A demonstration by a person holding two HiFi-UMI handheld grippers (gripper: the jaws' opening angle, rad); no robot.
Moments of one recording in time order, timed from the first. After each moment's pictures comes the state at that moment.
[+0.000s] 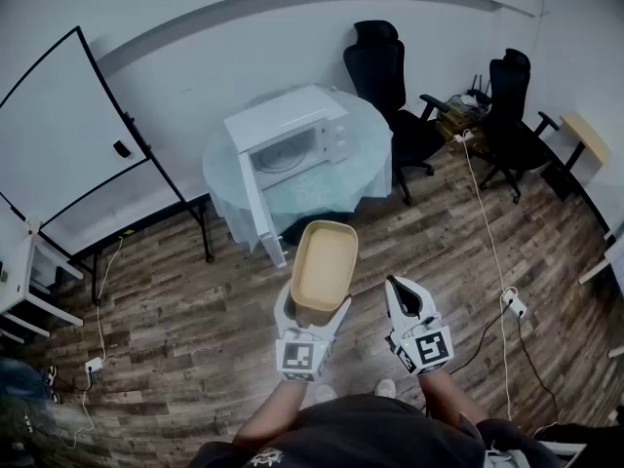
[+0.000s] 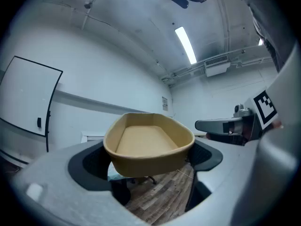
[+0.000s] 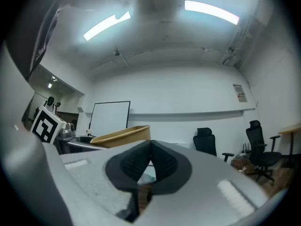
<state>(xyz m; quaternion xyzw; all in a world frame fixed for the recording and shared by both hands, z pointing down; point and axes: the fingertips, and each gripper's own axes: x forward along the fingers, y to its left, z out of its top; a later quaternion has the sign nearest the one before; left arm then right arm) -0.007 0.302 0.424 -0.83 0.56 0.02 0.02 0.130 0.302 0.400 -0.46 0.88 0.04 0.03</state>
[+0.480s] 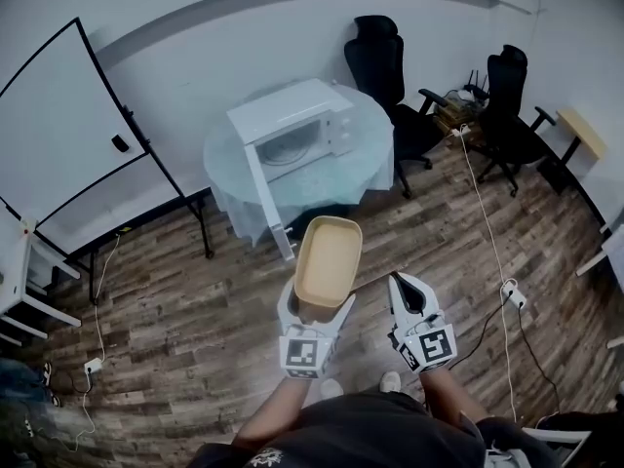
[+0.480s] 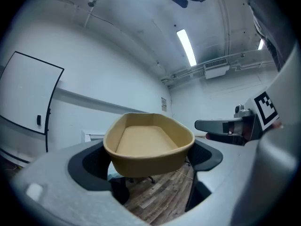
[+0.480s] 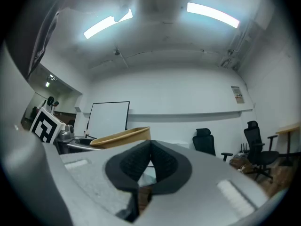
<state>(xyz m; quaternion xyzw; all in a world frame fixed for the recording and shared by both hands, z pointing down) -0.040 0.316 0.428 -0.83 0.55 0.02 0.02 0.093 0.320 0.400 -0.48 0.88 0.04 0.04</state>
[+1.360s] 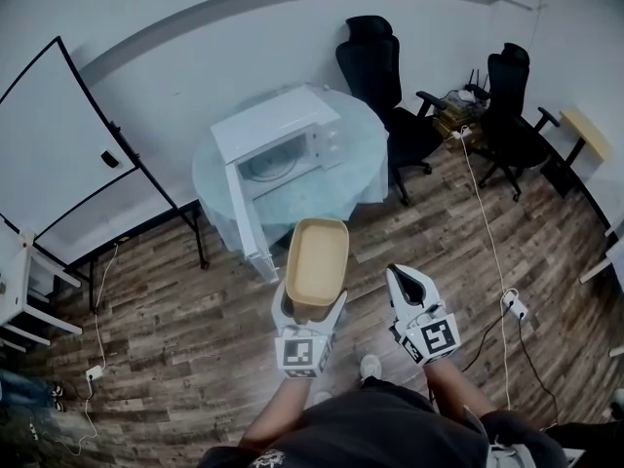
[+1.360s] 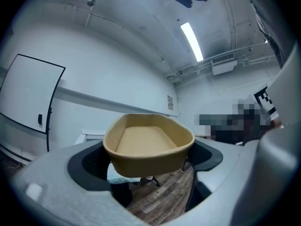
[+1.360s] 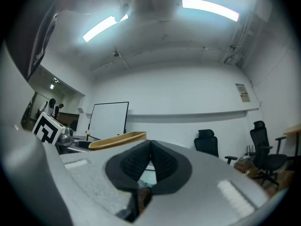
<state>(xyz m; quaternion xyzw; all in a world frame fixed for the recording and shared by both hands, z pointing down) -0.004 0.229 0.436 -0.81 0.59 0.02 0.01 0.144 0.224 0.390 -0.45 0.89 0.04 0.05</state>
